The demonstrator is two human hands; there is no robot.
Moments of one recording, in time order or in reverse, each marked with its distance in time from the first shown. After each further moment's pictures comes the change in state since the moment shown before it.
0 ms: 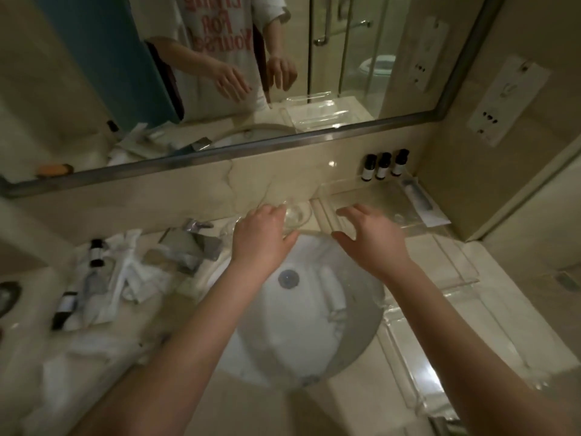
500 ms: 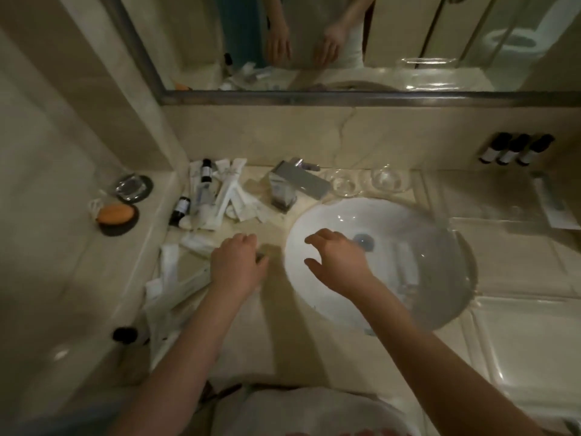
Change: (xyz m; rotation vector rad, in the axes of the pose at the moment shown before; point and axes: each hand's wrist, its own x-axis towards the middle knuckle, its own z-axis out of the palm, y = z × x) left_hand -0.183 -0.176 0.011 0.118 -0.162 -0.476; right_hand -0.068 -0.187 0.112 0.054 -0.389 -0.345
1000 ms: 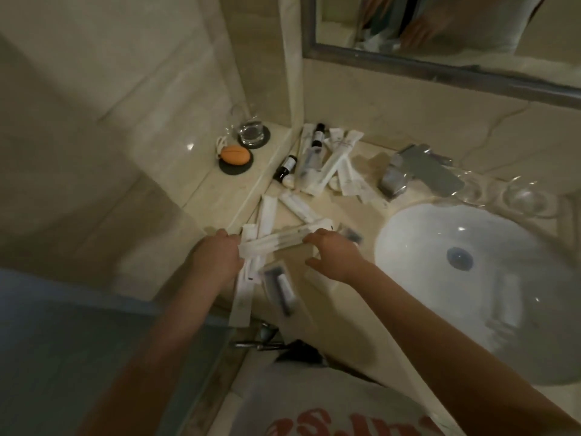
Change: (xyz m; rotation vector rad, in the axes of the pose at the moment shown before) left_hand -0.081 -0.187 0.007 0.045 -0.234 -0.404; right_hand 0.053 -0.133 0.087 0.043 -0.404 -0.367
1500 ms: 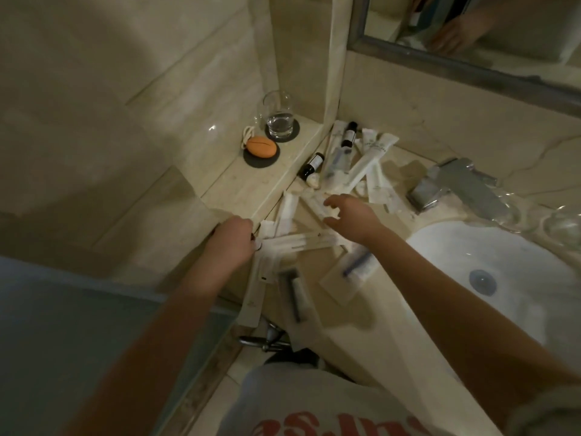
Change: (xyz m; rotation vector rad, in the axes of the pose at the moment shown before) left_hand 0.019 -0.007 -0.016 -0.148 -0.006 -0.064; right_hand 0.077 0.009 -0.036 0.070 0.071 0.033
